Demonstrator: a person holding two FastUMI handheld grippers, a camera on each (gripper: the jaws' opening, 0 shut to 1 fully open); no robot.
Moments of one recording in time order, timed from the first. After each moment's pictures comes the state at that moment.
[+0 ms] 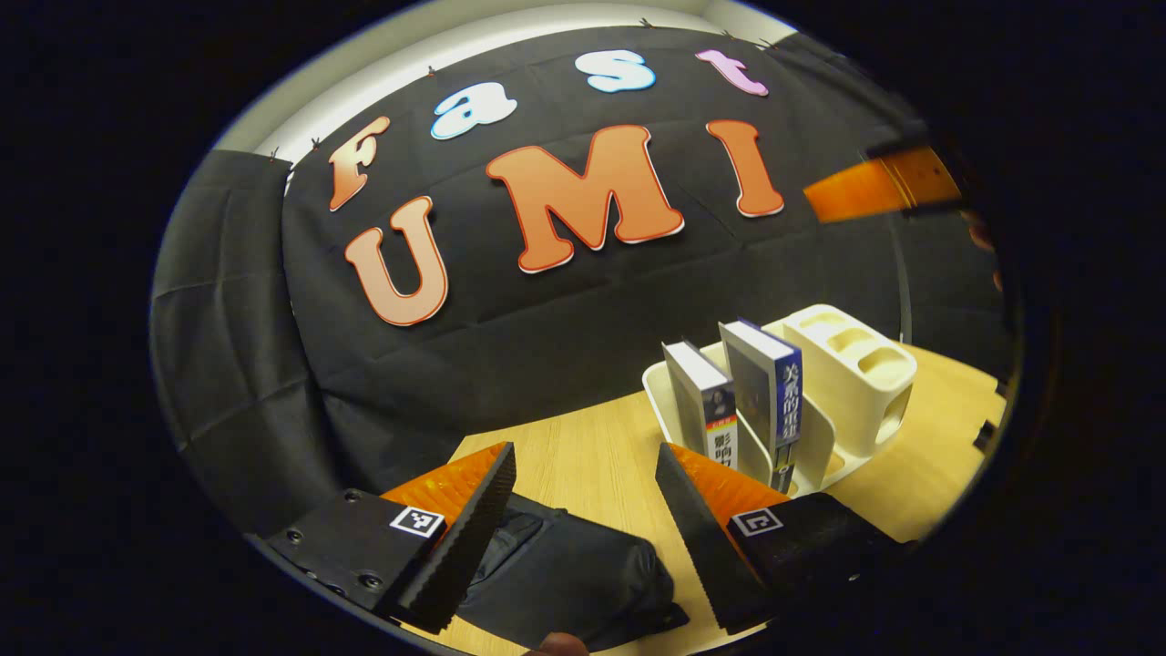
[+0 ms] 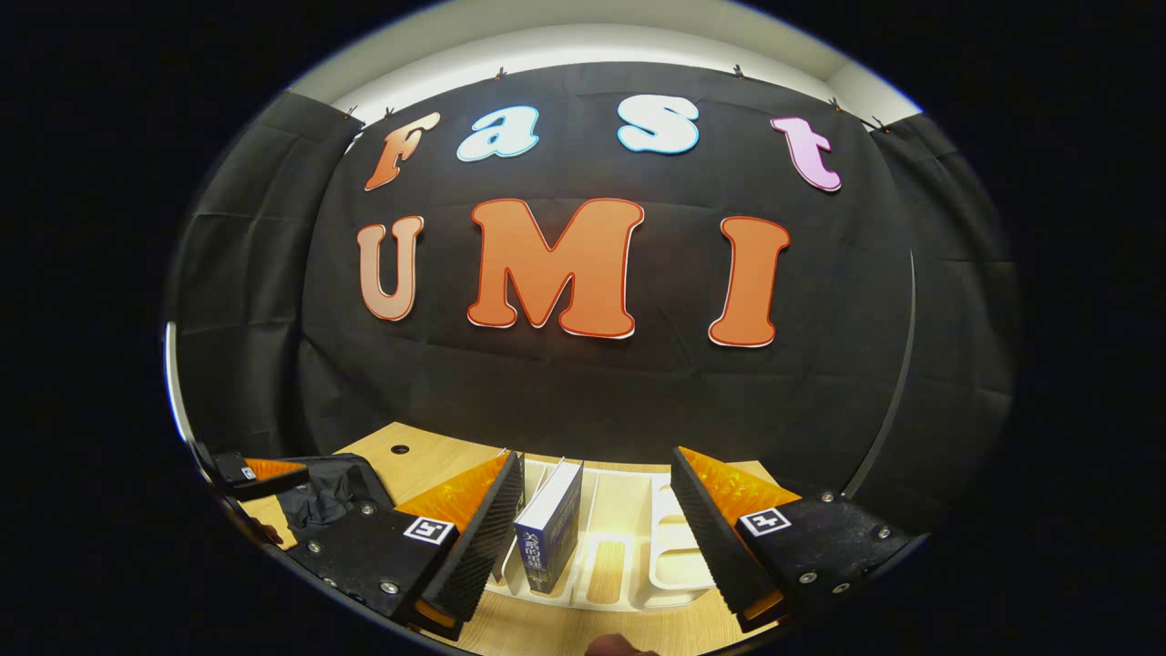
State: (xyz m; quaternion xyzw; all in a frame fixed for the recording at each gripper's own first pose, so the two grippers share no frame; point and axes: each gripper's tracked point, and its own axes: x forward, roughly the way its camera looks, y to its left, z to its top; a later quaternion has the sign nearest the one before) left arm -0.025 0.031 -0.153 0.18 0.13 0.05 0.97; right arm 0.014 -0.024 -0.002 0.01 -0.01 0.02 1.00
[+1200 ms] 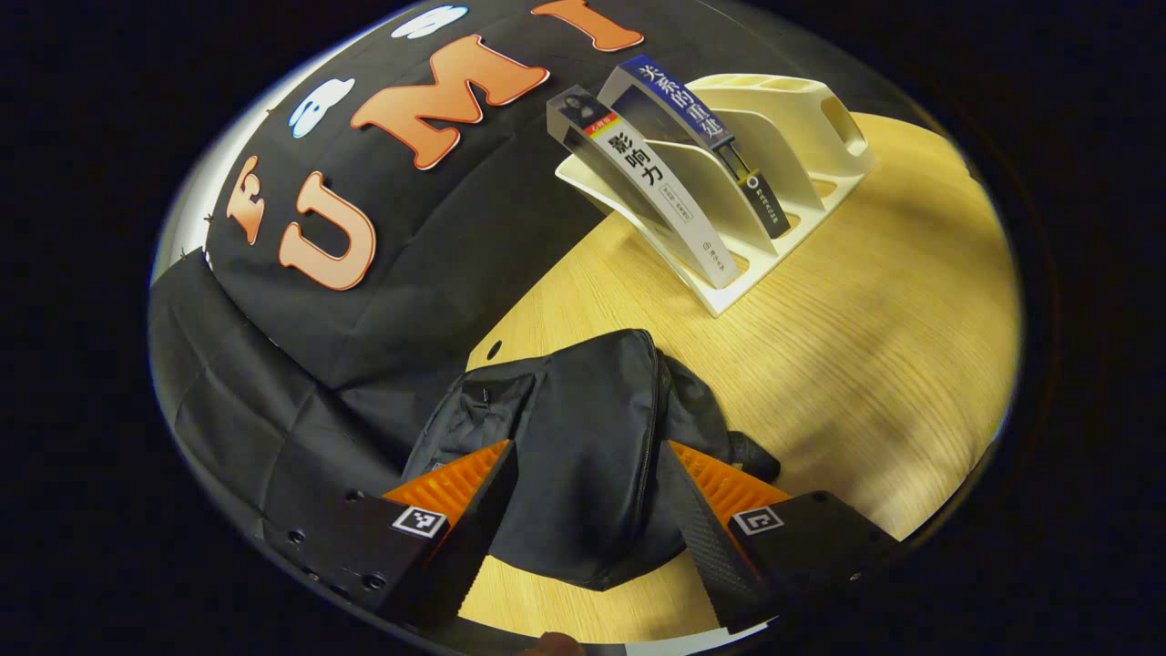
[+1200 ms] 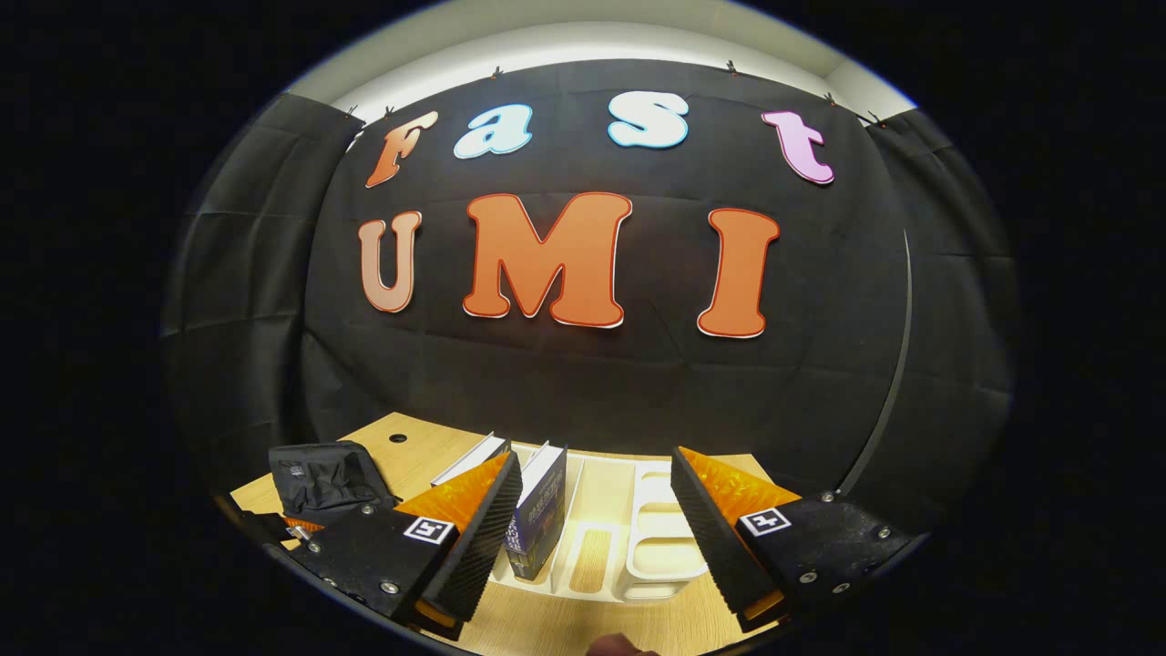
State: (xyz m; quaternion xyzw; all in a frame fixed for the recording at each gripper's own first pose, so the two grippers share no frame) left arm -0.081 0.075 -0.333 0.38 0.30 0.05 0.87; right arm -0.001 -0.052 -0.014 0.00 -0.01 0.02 1.00
